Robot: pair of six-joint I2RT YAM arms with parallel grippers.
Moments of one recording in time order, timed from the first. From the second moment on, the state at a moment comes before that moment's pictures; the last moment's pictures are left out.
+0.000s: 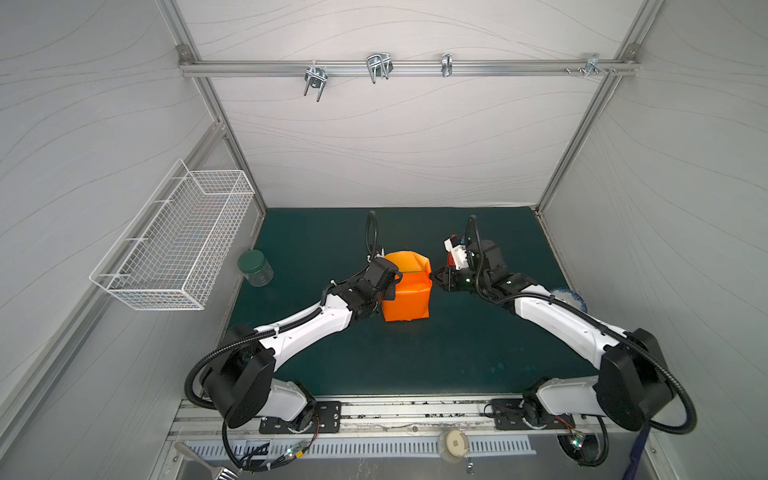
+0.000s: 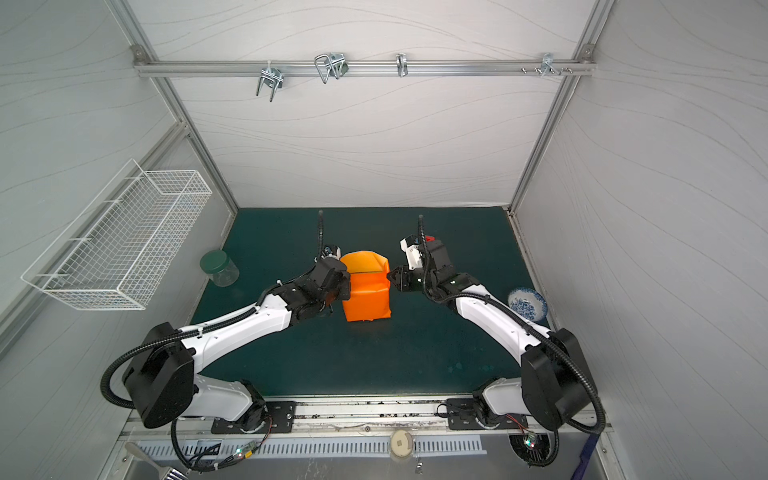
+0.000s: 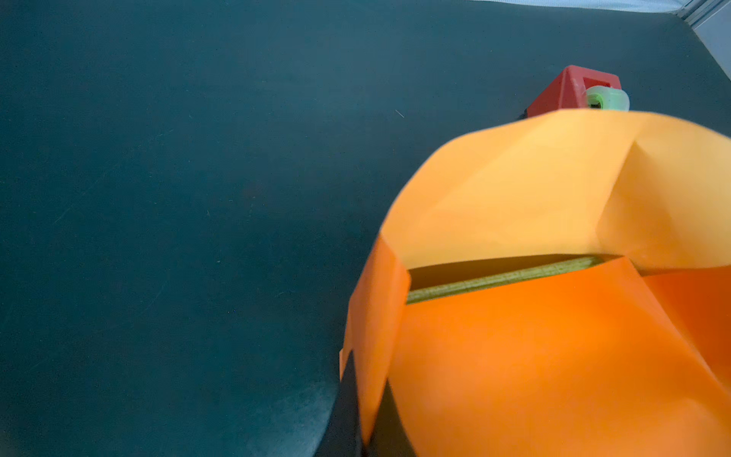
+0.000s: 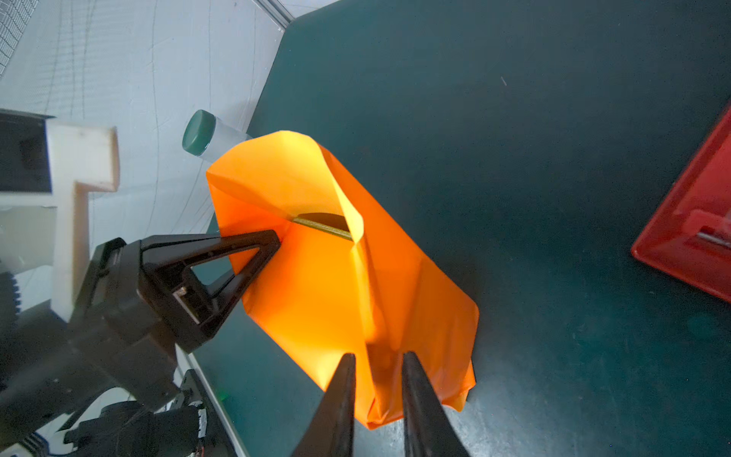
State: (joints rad) left arm -0.71 1.40 0.91 -0.30 -0.37 -0.53; right arm 0.56 1.35 0.90 -0.19 -0.41 0.46
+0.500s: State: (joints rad) left arm -0.71 1.40 0.91 -0.30 -0.38 -0.53; right arm 0.59 1.41 0.93 -0.16 -0.42 0.48
